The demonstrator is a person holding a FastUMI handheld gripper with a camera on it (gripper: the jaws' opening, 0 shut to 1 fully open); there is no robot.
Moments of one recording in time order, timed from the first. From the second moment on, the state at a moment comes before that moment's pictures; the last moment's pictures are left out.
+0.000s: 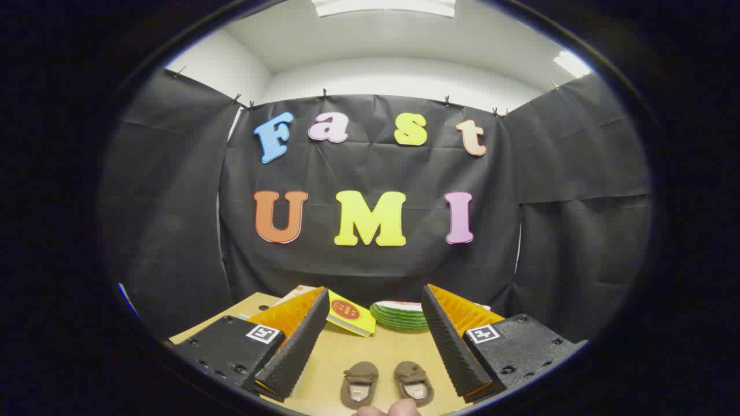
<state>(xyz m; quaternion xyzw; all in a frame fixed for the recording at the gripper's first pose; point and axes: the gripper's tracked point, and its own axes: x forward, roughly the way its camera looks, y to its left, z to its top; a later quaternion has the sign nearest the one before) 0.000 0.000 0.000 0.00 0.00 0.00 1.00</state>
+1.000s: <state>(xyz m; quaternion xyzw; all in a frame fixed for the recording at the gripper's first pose) 0.011 -0.001 -0.009 0.03 0.03 0.00 1.00</state>
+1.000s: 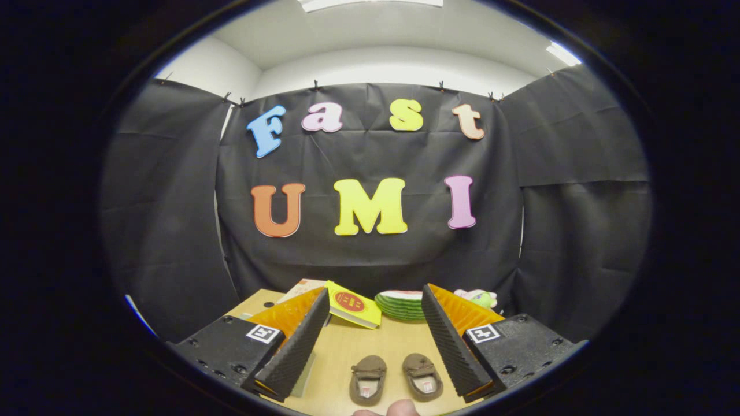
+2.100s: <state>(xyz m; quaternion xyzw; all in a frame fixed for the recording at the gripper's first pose) 0.030 0.119 -0.121 0.11 0.18 0.16 0.96</state>
